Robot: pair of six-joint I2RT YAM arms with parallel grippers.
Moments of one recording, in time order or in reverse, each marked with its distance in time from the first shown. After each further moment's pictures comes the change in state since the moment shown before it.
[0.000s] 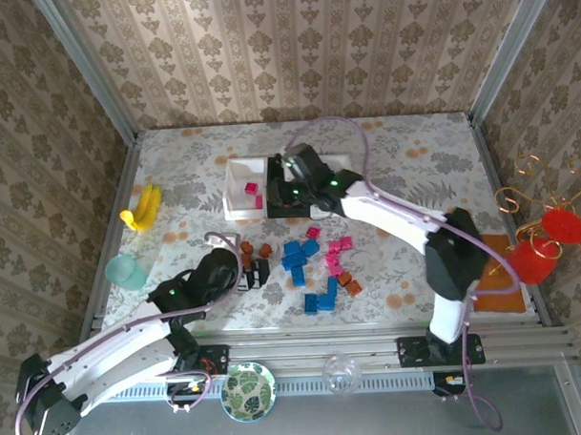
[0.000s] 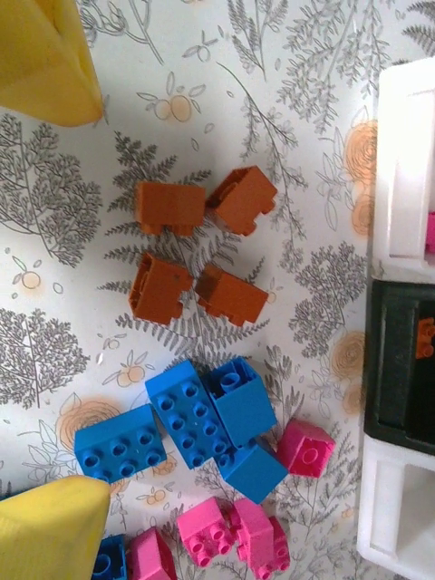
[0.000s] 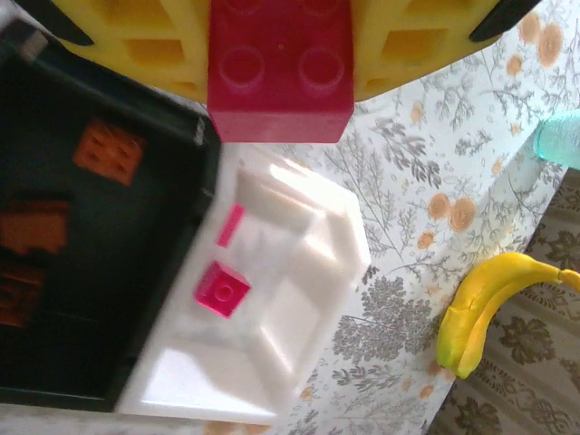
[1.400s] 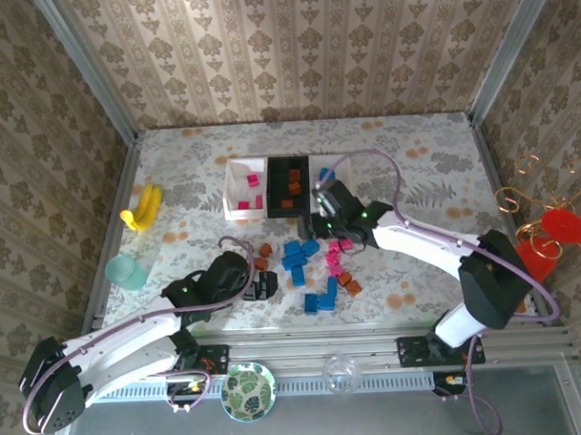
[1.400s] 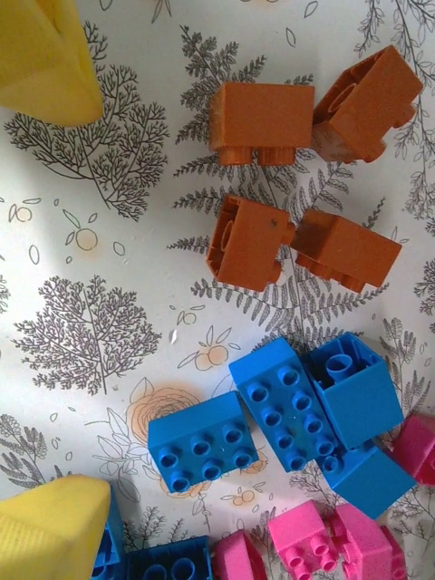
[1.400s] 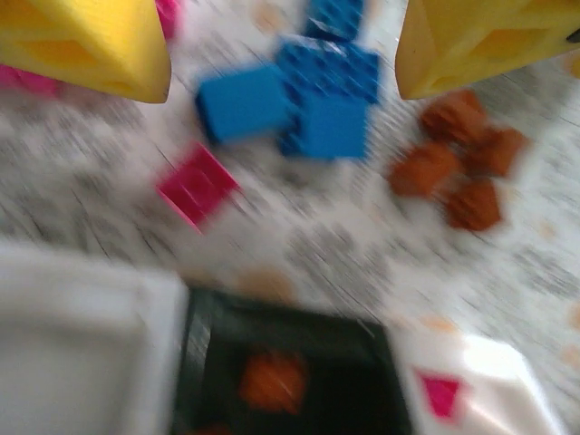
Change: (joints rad) left arm -0.006 0.119 -0.063 0.087 0.171 -0.028; right arm -0.016 -0.380 -0.601 -0.009 0.082 0.088
